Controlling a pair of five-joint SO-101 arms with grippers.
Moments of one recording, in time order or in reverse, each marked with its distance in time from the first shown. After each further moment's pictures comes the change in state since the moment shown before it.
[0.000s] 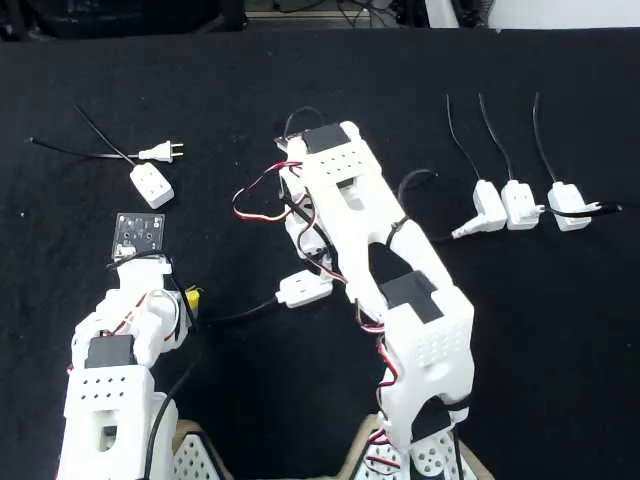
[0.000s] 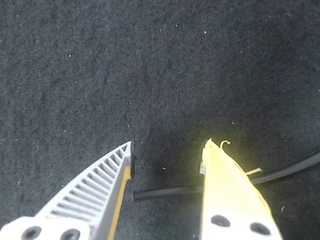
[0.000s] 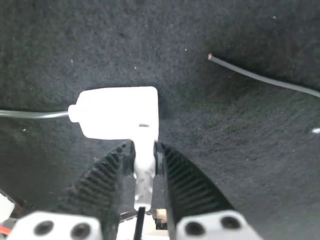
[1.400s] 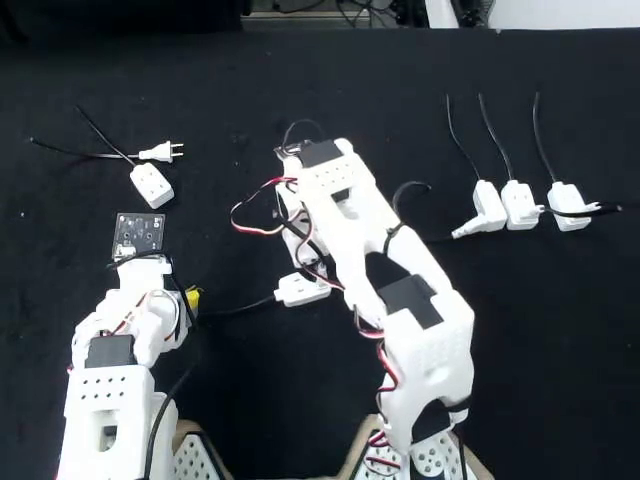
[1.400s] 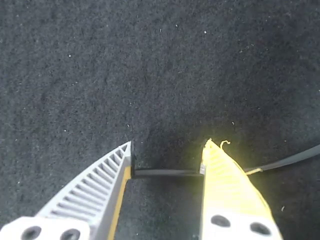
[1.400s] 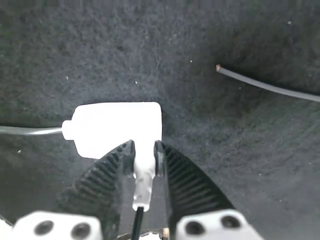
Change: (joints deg) left arm 0.0 0.0 0.0 0.0 0.0; right arm -1.3 -0.8 9.2 -9.7 -3.2
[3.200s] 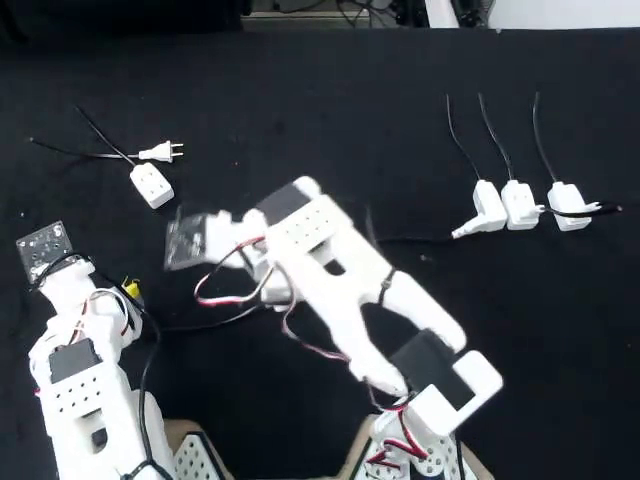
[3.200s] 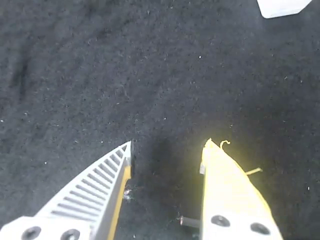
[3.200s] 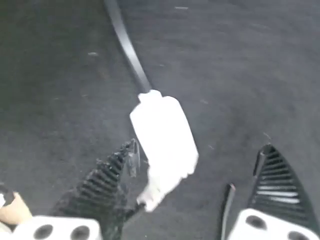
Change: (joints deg) left arm -20.7 0.0 -1.0 -0.2 9.0; right arm -14.7 -20.2 16.2 -10.6 61.8
